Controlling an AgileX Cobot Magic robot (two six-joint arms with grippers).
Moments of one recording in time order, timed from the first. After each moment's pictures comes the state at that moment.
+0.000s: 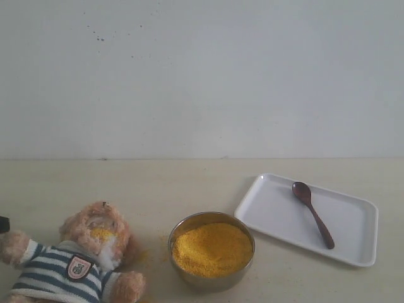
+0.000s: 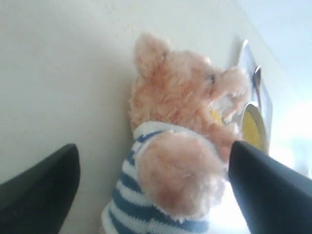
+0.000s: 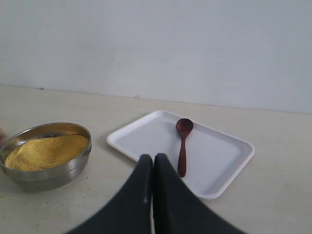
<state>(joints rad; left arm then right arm) 0.57 1.70 -0.68 -1.37 1.02 1.25 0.28 0.01 0.00 0.00 0.16 0.02</state>
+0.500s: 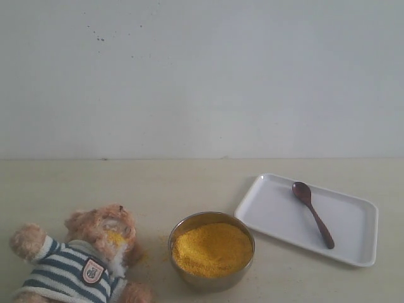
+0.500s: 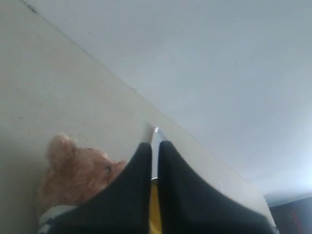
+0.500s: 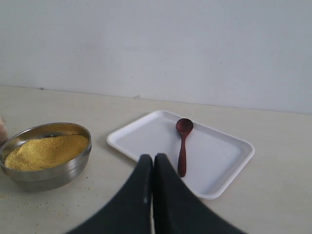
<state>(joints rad) 0.67 1.41 -0.60 -1.63 1.21 1.26 0.28 0.01 0.00 0.00 0.16 0.02</state>
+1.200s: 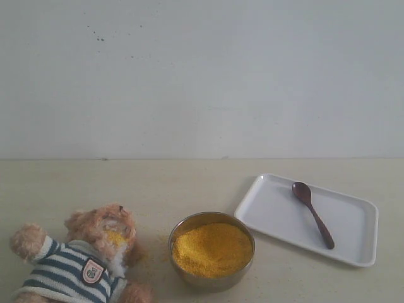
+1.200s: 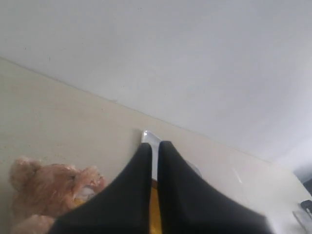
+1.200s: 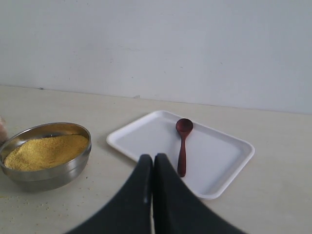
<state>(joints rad) 0.62 1.08 -0.56 -1.61 1.18 1.25 0.28 0.01 0.00 0.00 0.16 0.02</state>
